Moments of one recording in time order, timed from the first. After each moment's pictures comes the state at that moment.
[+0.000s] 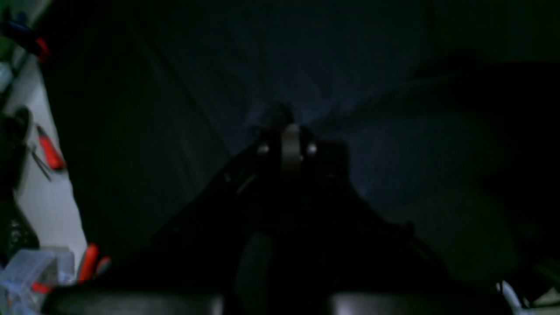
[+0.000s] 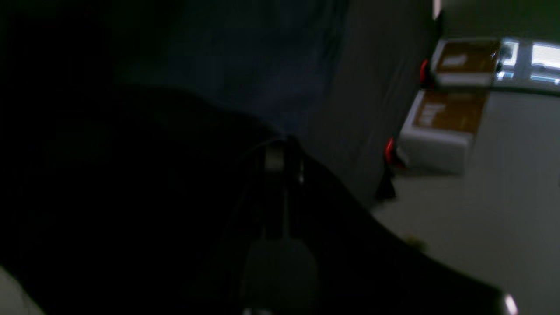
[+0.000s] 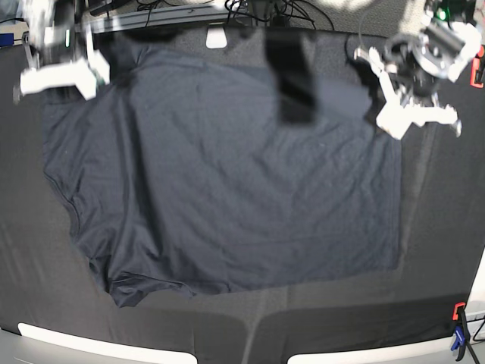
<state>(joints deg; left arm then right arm) 28.5 -25.7 3.1 129.1 -0.1 -13.7 40.9 -41.7 49.8 -8.0 122.4 -20.0 -2.6 -46.4</state>
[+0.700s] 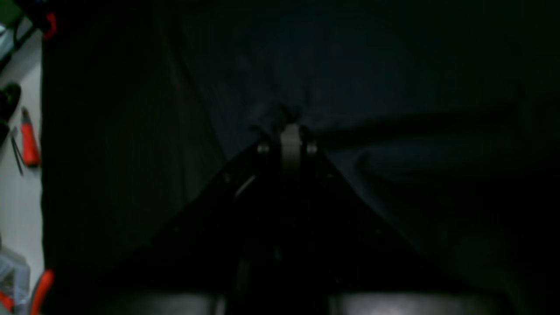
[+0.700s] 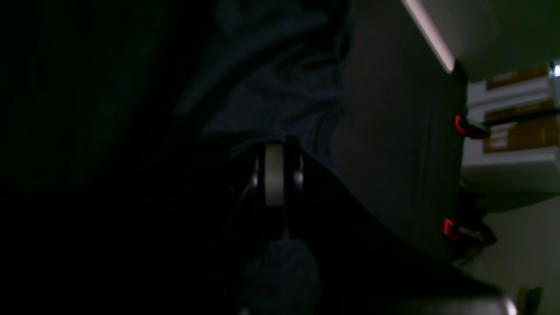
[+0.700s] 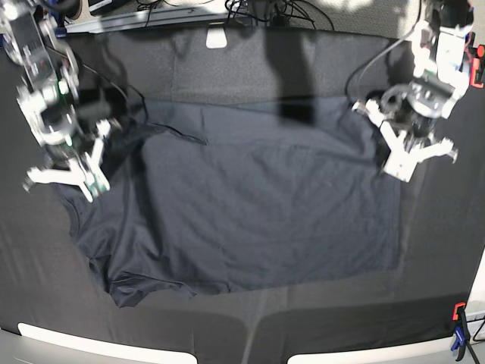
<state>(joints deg) 16.6 -20.7 3.1 110.0 -1.2 -9.4 29.8 -10.2 39.5 -8.2 106.4 -2.5 9.0 -38.4</state>
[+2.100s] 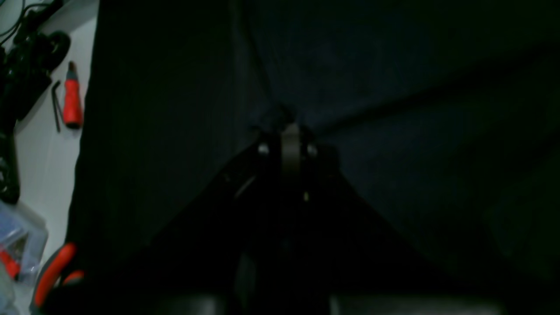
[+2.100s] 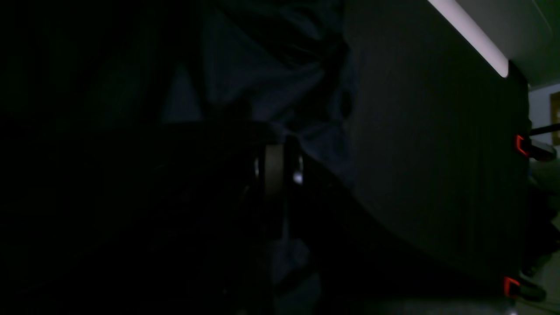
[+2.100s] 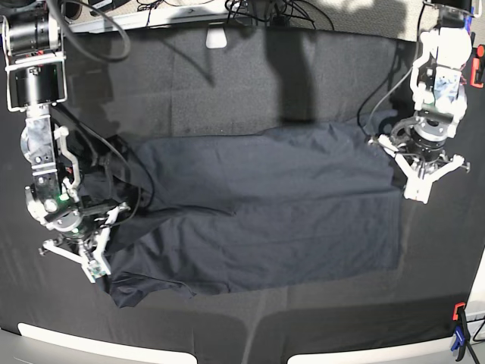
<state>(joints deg) 9.8 -20.6 3.1 98.7 0.4 -0.2 25.4 17.5 28.6 -8.2 80.4 2.1 23.4 -38.6</state>
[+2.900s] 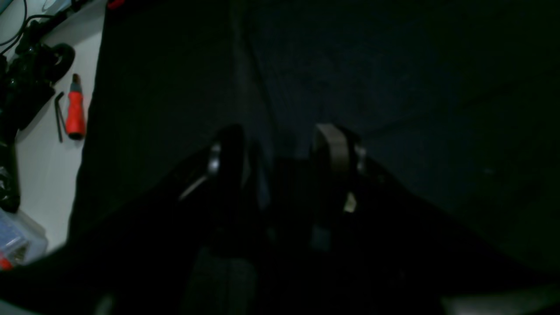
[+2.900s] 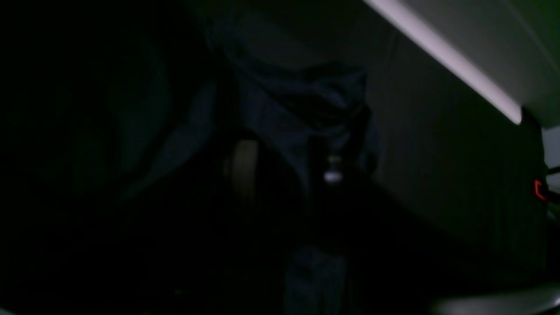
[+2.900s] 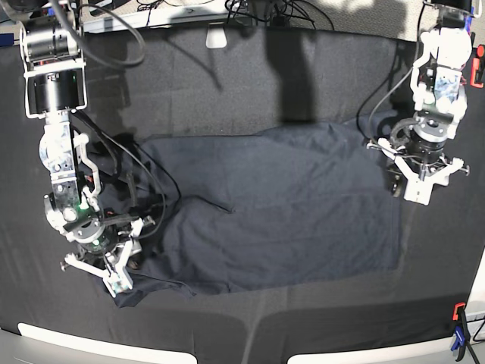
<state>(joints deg) 9.8 -20.6 3.1 98.7 1.4 0.1 24.9 19.9 23.8 -8.2 80.3 0.3 23.5 -34.0</state>
